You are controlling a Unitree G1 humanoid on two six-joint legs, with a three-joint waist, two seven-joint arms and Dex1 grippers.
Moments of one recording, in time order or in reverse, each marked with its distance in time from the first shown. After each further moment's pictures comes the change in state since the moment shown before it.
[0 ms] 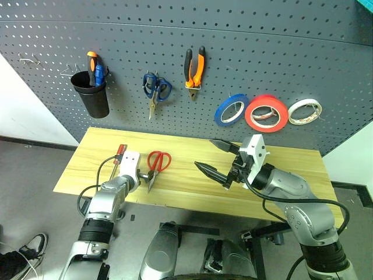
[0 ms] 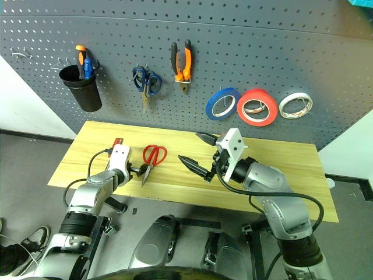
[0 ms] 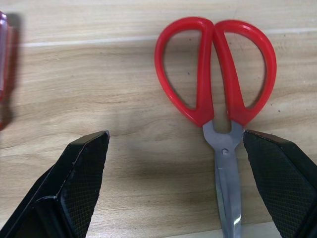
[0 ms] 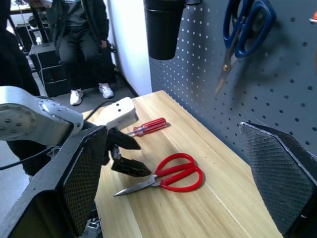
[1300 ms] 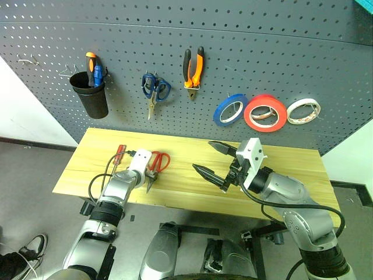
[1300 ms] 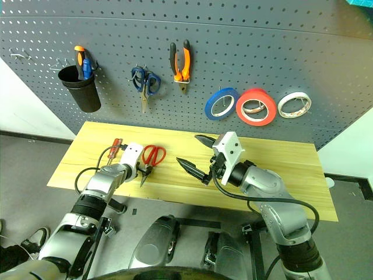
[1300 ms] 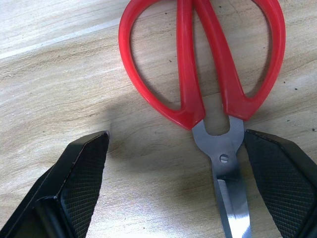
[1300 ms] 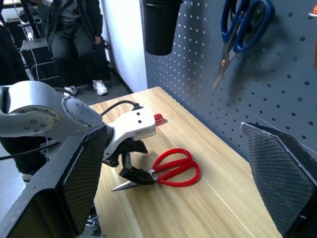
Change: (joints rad) left arm -0.151 -0.004 -0.118 0.207 0.138 0.019 -0.028; right arm 0.026 0.000 0.031 -0.032 -0.022 0.000 -0.046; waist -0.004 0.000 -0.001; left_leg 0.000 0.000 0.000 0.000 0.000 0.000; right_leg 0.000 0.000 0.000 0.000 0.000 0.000
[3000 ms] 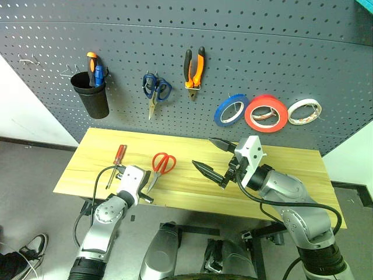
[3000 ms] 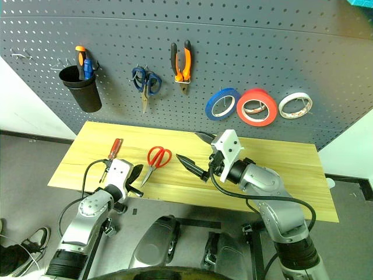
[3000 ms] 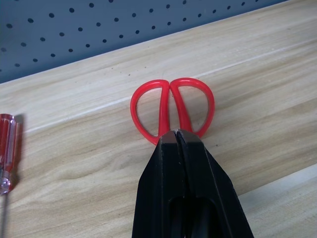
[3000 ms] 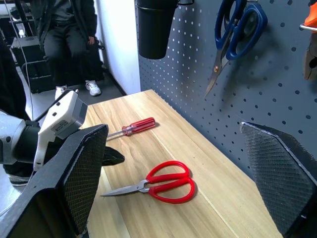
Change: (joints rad) left arm 0.491 0.015 0.061 -0.479 -0.056 -0.485 -0.052; right arm -0.019 0.016 0.003 0.006 -0.040 -0.016 -0.017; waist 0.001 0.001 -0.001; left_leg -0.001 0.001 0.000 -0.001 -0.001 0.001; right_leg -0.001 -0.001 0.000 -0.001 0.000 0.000
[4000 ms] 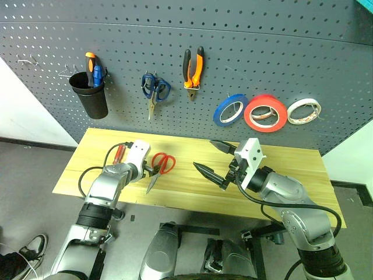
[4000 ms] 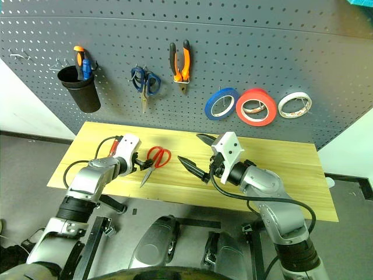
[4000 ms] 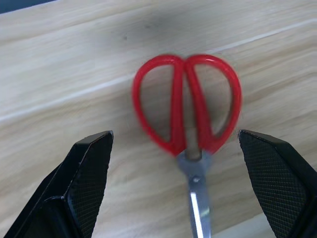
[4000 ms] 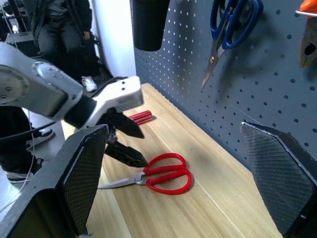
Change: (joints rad) left arm -0.475 0.064 -0.070 0.221 -0.026 0.635 -0.075; right arm 0.020 -0.001 0.001 0.007 -0.017 -0.004 0.001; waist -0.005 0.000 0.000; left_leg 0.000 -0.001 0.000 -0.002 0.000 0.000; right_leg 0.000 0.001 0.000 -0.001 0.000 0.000
